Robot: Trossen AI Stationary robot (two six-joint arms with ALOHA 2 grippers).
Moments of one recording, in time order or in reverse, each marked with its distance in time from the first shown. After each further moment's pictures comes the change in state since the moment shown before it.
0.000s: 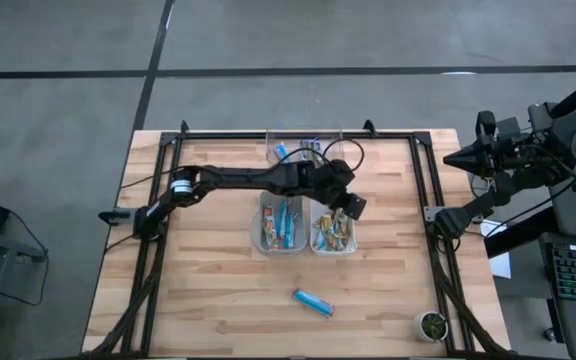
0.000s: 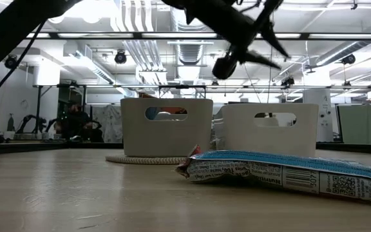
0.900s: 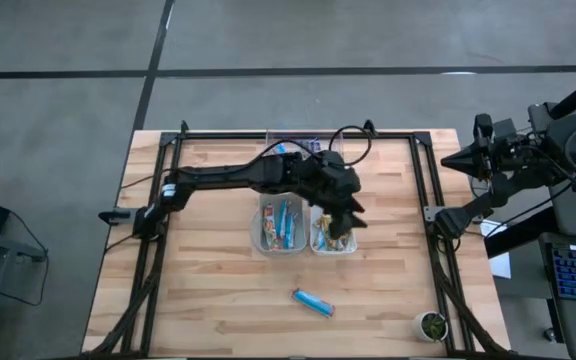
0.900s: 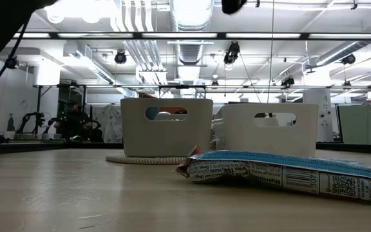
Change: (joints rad) left arm -0.079 -0.077 0.271 -0.221 0.154 0.523; right arm 0.000 0.004 -0.022 0.003 0.000 0.051
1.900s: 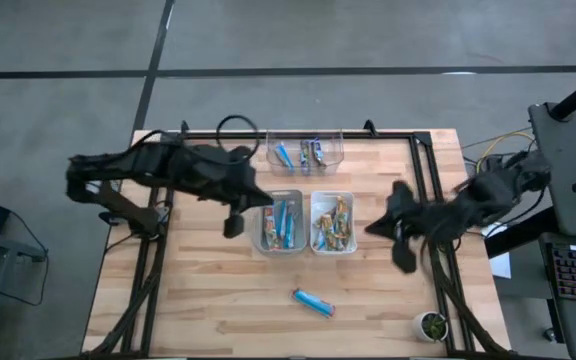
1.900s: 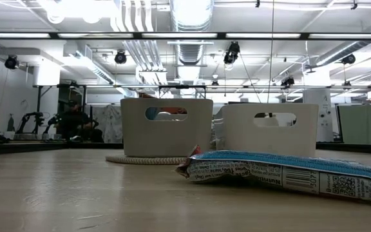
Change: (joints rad) left arm -0.134 -0.726 -0.541 -0.244 -0.358 0.228; right arm 0.088 0.434 -0.134 0.225 -0.057 0.274
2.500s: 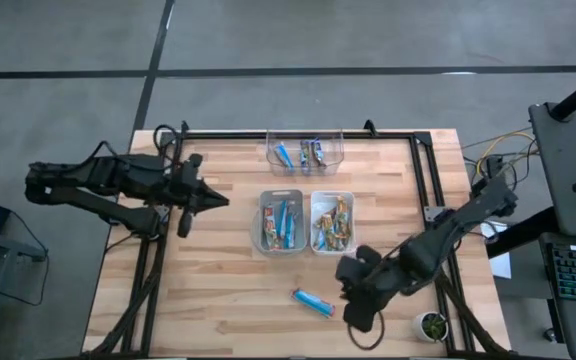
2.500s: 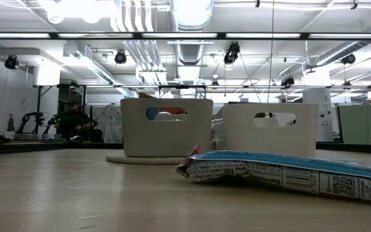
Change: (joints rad) left arm -0.001 -0.564 -0.665 0.288 -0.007 -0.106; right arm 0.076 0.399 0.008 0.076 -0.267 0.341
